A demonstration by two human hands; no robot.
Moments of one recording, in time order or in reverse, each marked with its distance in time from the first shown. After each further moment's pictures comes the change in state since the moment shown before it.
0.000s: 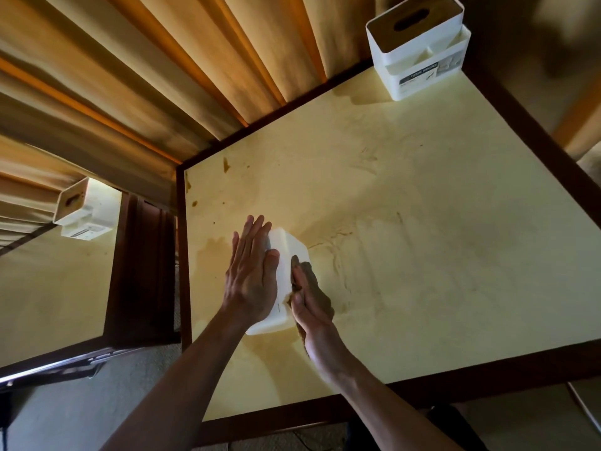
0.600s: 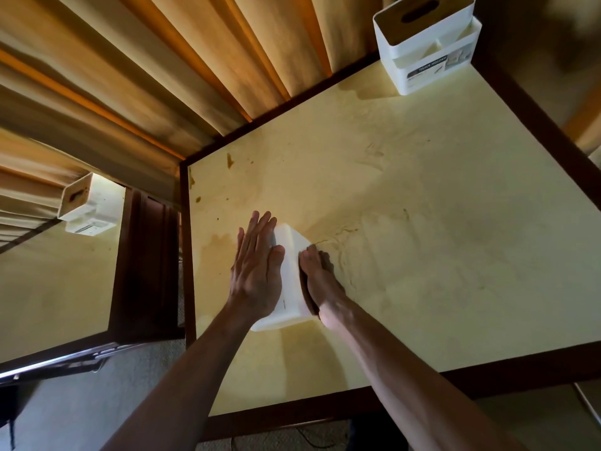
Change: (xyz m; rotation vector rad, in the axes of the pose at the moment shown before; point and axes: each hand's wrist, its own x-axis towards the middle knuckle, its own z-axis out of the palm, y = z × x) left_hand 0.000 0.000 -0.001 -0.044 0.014 0.020; right_hand 0.065 0.001 -0.005 -0.162 0.277 0.388
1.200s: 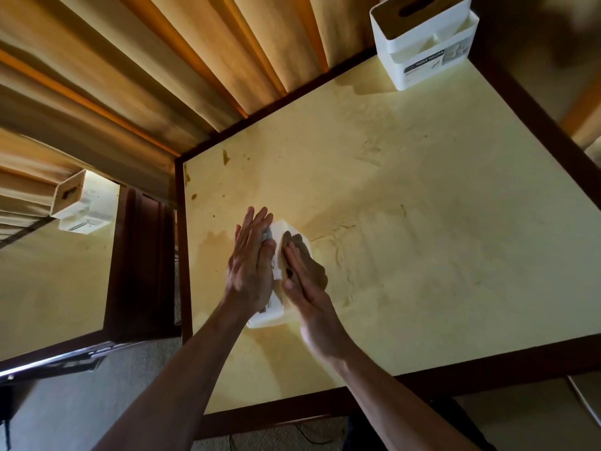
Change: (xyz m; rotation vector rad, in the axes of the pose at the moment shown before) left_hand 0.002 -0.007 0.004 -0.182 0.056 -0.023; right_hand -0.062 0.006 -0.010 0.164 -0.397 -0.554
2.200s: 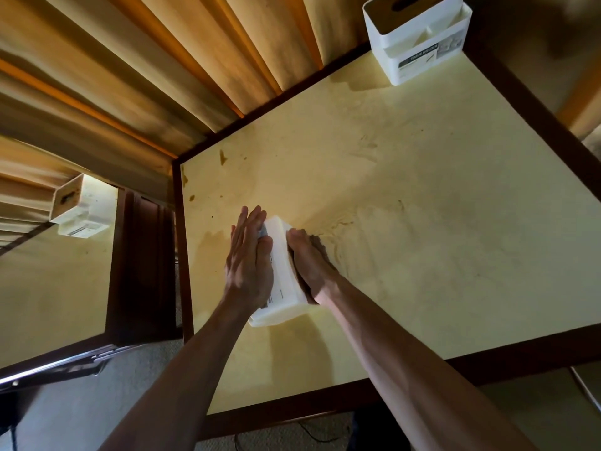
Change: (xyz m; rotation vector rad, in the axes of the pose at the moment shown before) left_hand 0.002 0.014 -0.003 0.028 0.001 -0.144; right_hand 0.087 0.030 -0.021 -0.278 0.308 0.499
